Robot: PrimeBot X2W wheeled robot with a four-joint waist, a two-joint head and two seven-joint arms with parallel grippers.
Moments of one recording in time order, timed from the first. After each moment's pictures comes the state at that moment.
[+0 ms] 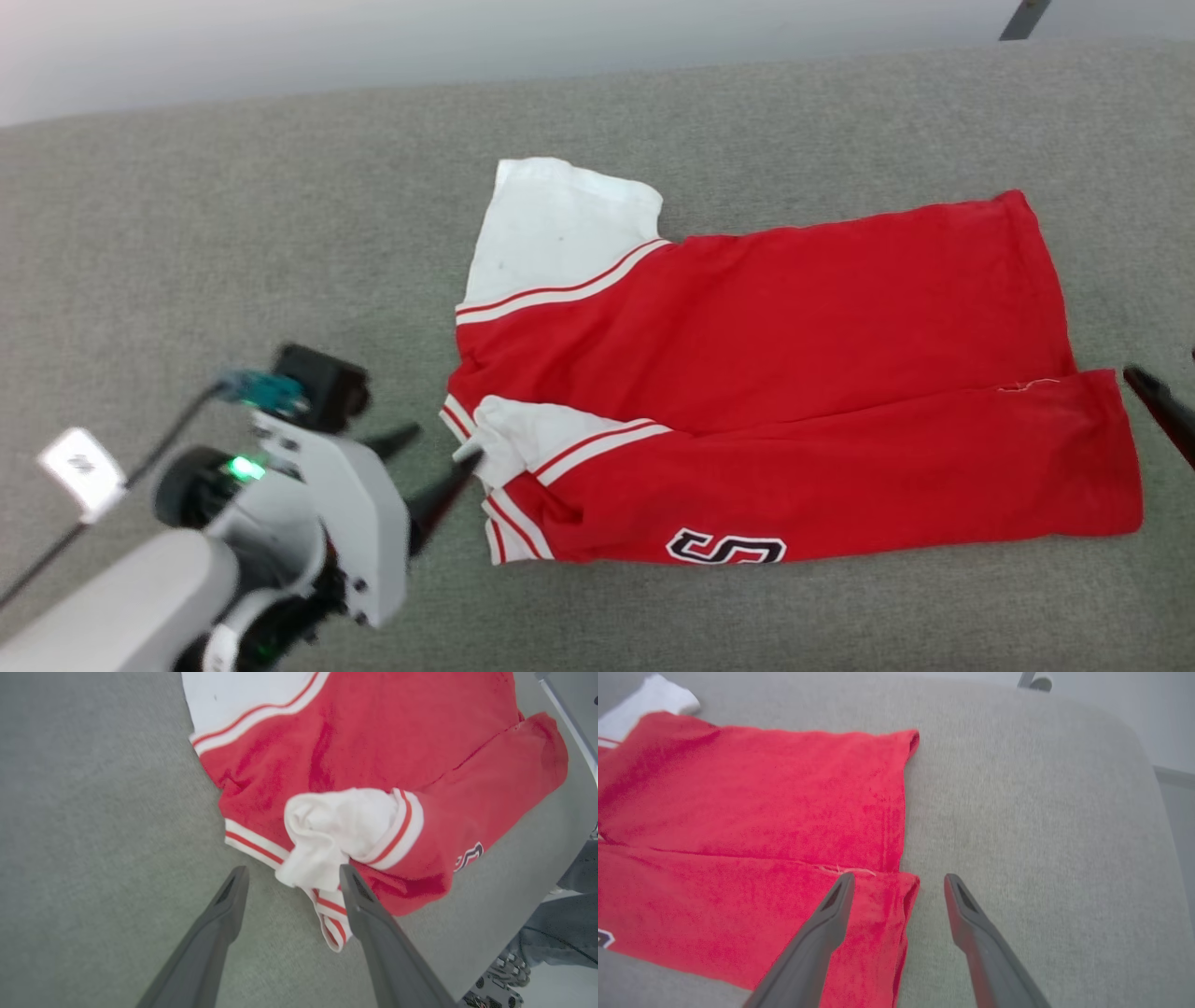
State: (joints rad) left arm -0.51 0.82 -0.77 -0.19 -1.04 0.22 0.43; right arm -0.31 -0.84 0.29 0.13 0.87 0.13 0.32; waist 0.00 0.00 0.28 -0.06
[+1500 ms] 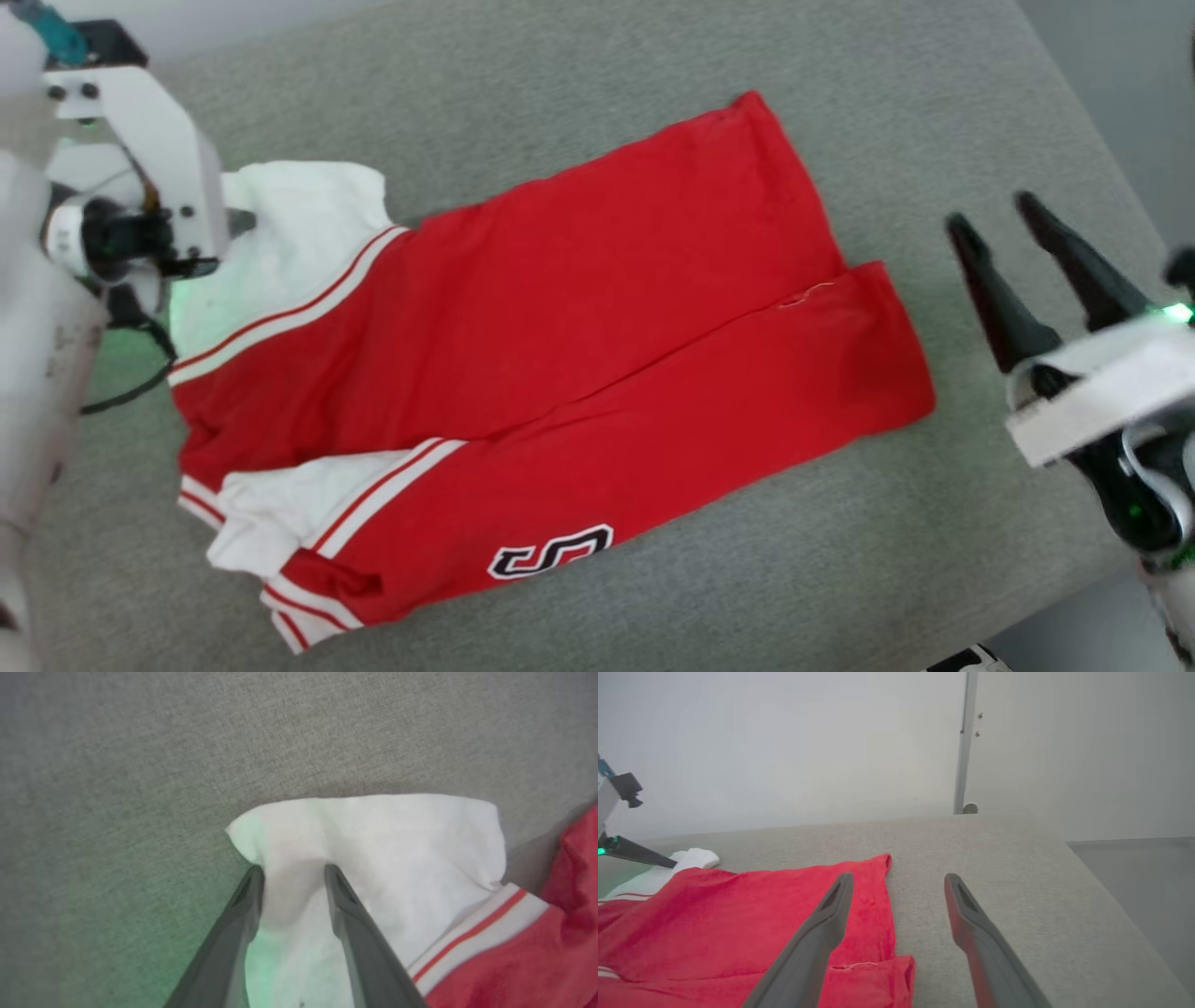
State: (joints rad) left arm -1.21 0.56 -0.74 0.93 -1.02 -0.02 0.79; right arm -0.48 -0.46 0.32 0.11 0.71 0.13 -0.06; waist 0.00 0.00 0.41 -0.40
